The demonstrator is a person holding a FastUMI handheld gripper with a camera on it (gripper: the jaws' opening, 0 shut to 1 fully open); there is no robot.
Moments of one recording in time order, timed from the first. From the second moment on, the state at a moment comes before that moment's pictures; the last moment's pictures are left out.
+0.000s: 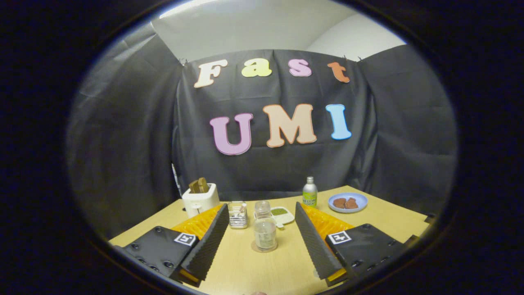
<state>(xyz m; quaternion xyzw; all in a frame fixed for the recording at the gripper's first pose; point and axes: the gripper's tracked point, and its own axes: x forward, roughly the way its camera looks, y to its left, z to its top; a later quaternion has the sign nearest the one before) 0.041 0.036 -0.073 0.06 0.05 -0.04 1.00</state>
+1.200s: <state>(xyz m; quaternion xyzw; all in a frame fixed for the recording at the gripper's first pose) 0.016 0.032 -0.011 0.06 0.01 0.00 1.00</state>
